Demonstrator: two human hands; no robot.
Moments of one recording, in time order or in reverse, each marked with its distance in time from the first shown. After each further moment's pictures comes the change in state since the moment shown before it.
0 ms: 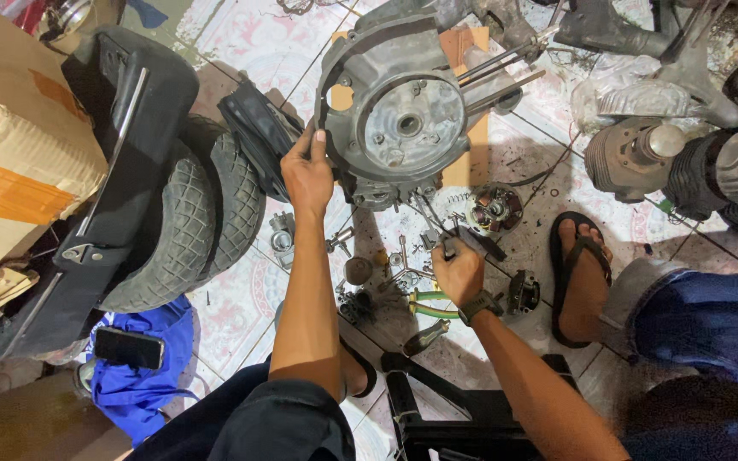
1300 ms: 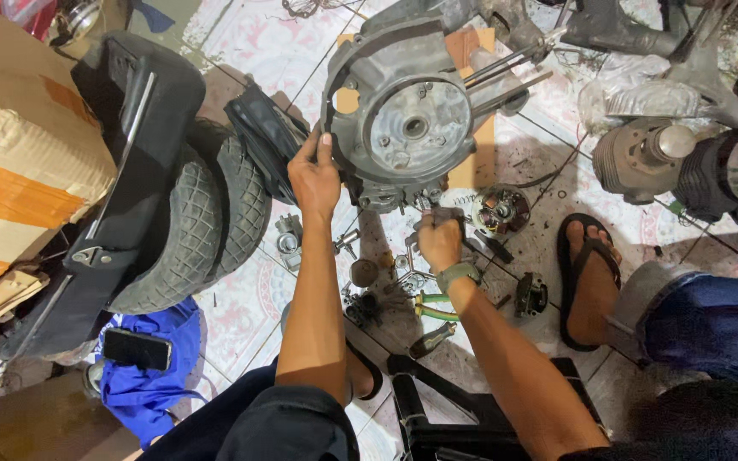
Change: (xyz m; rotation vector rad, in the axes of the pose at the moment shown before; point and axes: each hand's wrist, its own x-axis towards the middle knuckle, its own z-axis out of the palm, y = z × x) left_hand 0.008 -0.006 -0.004 0.067 -0.004 0.034; right_hand 0.047 -0.011 0.063 0.129 -0.264 0.411
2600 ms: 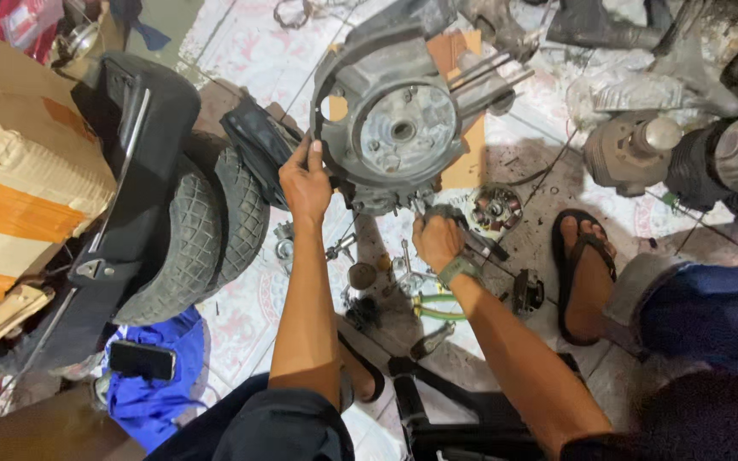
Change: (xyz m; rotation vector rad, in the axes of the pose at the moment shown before) left_hand 0.003 0.008 -0.004 0.054 -0.019 -0.005; right_hand -0.027 -0.036 -0.037 -0.477 -0.073 -0.337
